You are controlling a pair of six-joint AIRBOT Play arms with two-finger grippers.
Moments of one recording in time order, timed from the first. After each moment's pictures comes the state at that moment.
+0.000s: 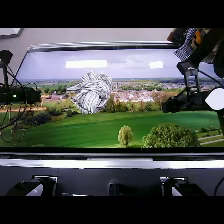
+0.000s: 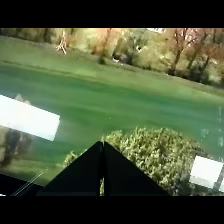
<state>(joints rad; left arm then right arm) -0.03 -0.99 1.27 1.43 -1.20 -1.47 0.09 -0.97 1.17 -1.44 1.23 1.37</state>
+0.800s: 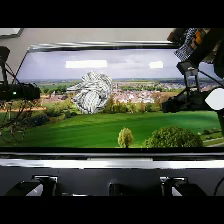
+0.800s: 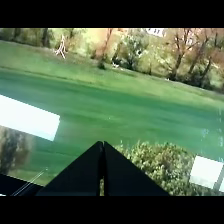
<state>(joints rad) -0.03 -1.00 1.27 1.44 -1.11 -1.47 0.09 -0.97 1.17 -1.44 1.23 1.37</state>
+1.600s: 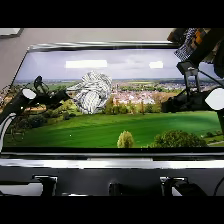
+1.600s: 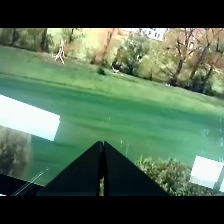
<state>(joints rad) 0.05 -1.54 1.16 1.00 -0.74 -1.60 0.09 -0.97 1.17 -1.44 1.23 1.37</state>
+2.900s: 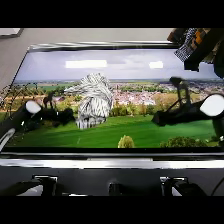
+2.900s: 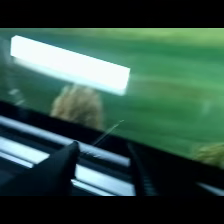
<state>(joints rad) -0.08 -1.23 0.81 0.97 -0.98 -1.70 0.12 -0.92 1.01 -1.18 1.37 1.50</state>
